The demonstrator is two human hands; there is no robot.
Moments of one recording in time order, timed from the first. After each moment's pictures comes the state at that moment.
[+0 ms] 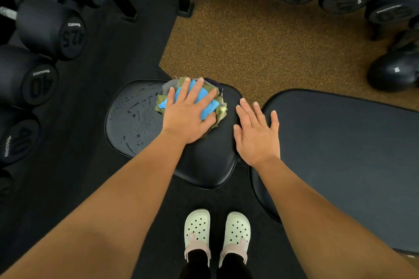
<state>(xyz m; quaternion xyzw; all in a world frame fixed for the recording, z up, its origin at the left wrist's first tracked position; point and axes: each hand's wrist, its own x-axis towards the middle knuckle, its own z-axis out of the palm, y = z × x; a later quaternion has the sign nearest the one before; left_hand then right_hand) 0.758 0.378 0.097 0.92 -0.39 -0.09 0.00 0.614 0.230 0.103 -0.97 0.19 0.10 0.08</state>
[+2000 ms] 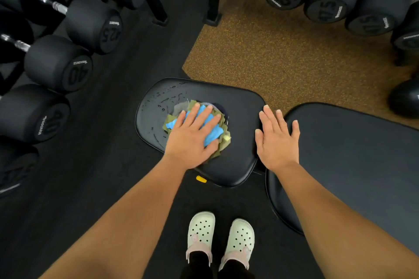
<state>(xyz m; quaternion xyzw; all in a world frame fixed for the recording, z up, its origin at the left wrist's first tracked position) 0.717 0.455 0.100 0.92 -0.39 -0.09 0.03 0.615 0.232 0.110 -0.97 0.19 0.12 0.09</state>
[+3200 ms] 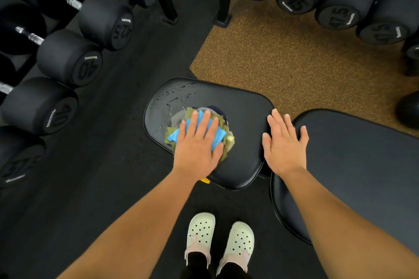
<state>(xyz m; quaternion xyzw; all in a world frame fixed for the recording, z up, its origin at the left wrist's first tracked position) 0.690 0.453 0.104 0.95 -0.29 -0.10 0.03 0.615 0.229 0.108 -0.97 0.19 0.11 0.09</state>
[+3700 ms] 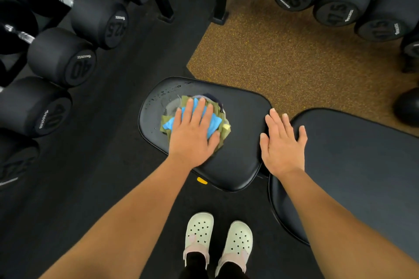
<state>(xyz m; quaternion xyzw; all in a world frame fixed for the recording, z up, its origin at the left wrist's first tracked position) 0.723 0.445 0.102 0.95 -0.29 -0.09 0.02 0.616 0.231 0.105 -0.97 0.19 0.09 0.08</state>
